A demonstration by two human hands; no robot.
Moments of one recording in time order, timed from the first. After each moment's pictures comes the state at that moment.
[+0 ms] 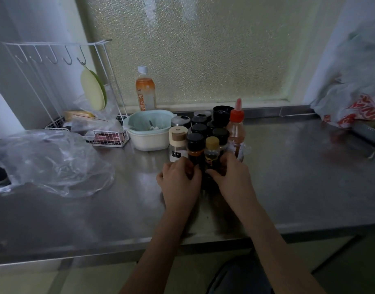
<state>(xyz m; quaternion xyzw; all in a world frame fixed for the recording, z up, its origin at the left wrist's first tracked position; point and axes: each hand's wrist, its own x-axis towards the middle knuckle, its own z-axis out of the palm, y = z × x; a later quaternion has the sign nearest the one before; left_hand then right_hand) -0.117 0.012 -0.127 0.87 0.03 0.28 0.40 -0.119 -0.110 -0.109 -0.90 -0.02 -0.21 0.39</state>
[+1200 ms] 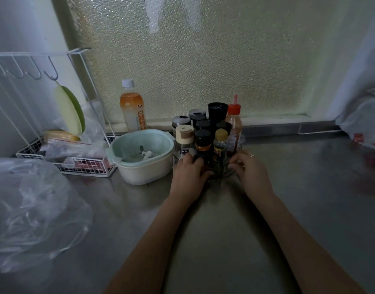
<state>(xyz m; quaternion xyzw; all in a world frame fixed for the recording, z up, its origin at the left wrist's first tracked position) 0.046 0.011 -0.137 0.94 -0.14 0.22 0.21 0.051 -0.165 -0.129 -0.90 -0.10 -0.25 0.34</state>
